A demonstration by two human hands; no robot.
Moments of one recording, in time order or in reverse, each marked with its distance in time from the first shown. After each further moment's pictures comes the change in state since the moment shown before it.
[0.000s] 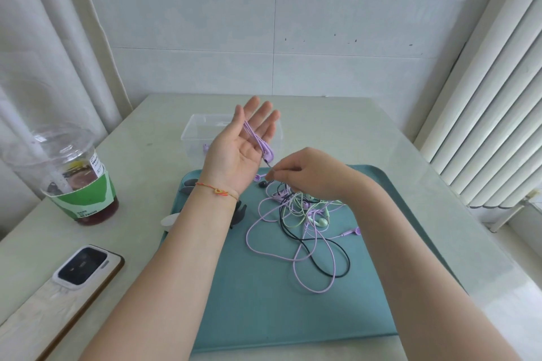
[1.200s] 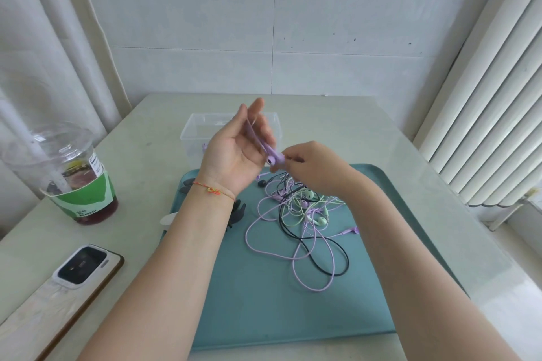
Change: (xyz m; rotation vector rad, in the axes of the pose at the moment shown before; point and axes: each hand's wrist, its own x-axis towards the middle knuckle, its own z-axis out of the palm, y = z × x) left_hand -0.003 0.004 0.005 -0.146 -0.055 -0.159; right_hand 0.004 0.004 0.001 0.019 0.154 -0.021
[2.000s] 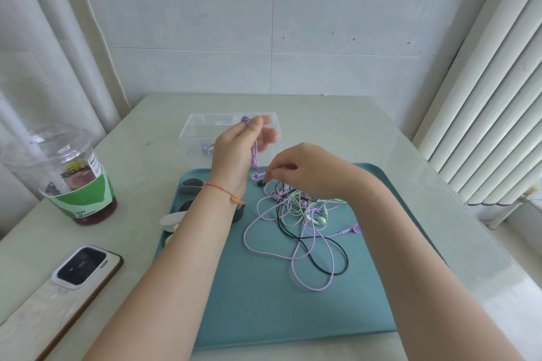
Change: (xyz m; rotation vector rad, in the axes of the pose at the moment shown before) left_hand 0.004 -0.016 -0.011 0.737 0.267 0.295; right_hand -0.012 -0.020 -0.008 -0.142 -0.135 -0.040
